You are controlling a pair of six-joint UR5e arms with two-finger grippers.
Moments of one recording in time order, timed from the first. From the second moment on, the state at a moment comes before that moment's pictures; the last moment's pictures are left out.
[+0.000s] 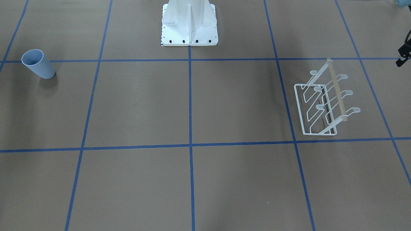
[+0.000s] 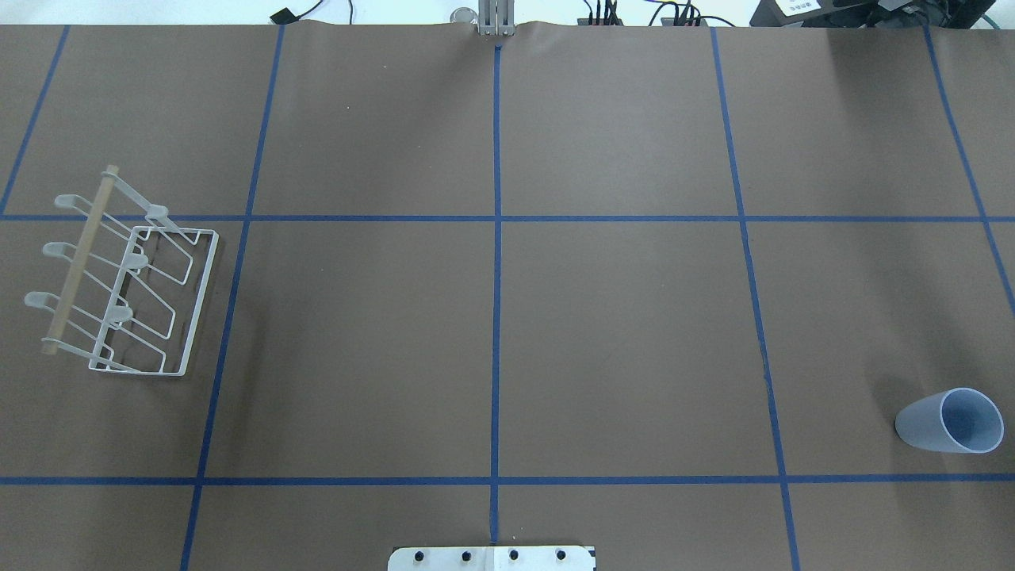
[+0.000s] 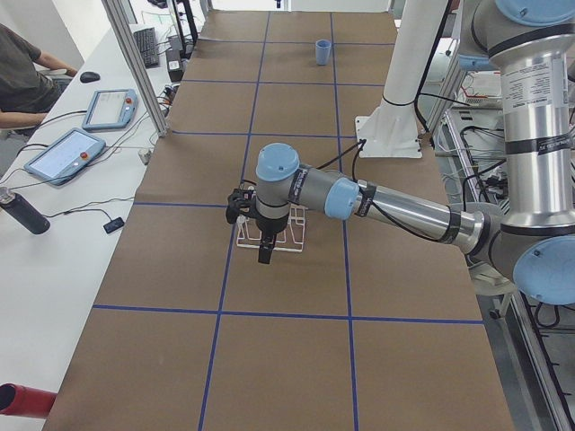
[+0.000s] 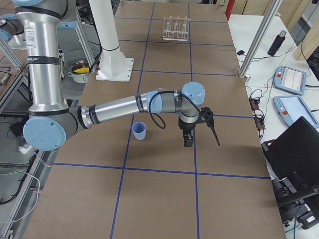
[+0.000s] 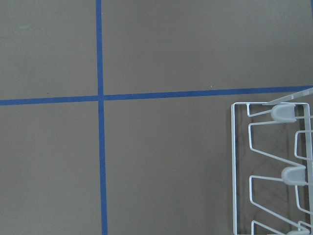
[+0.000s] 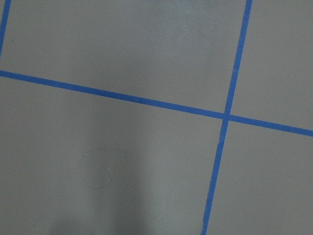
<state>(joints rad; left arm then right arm) -1.43 -1.40 -2.01 -1.61 -2.28 -0.17 1.48 -1.54 1.78 -1.69 2.34 -0.07</state>
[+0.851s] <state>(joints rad) -1.42 -1.39 -1.97 -1.66 -2.29 -0.16 1.46 -1.55 1.77 -1.65 2.35 -0.06</state>
